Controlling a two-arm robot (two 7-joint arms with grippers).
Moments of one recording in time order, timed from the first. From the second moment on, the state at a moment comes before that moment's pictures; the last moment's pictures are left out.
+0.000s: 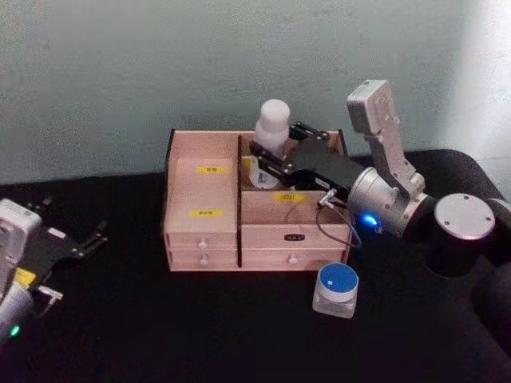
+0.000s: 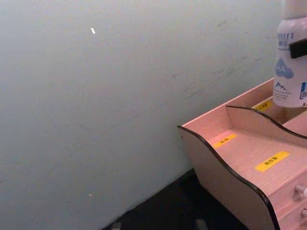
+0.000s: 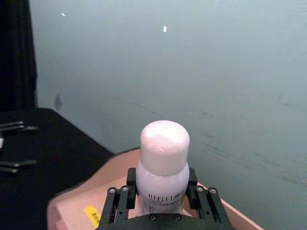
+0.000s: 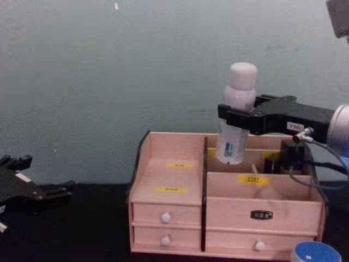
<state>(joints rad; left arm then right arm) -0.20 0.60 0.45 -1.41 -0.25 -0.12 0.03 0.50 0.33 -0.43 -1.26 0.31 -0.07 0.45</state>
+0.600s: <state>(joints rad) -0.20 0.60 0.45 -1.41 -0.25 -0.12 0.03 0.54 0.27 -0.41 -1.13 0.25 -0.06 0.41</state>
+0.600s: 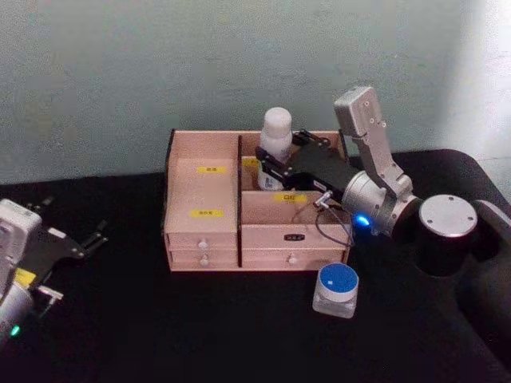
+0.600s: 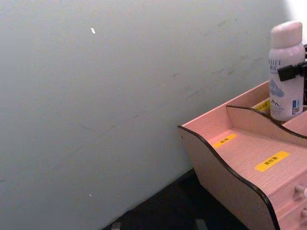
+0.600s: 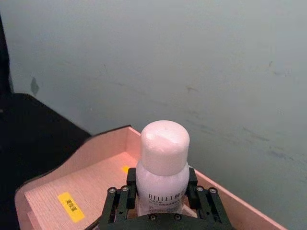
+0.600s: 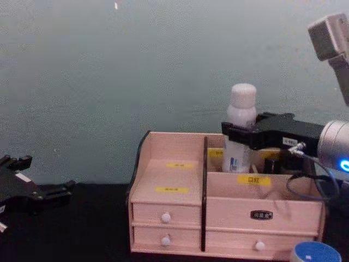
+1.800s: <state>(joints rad) -0.20 0.60 0.45 -1.41 -0.25 -0.12 0.03 0.57 0.23 -0.40 -1.02 0.20 -0.01 0.42</state>
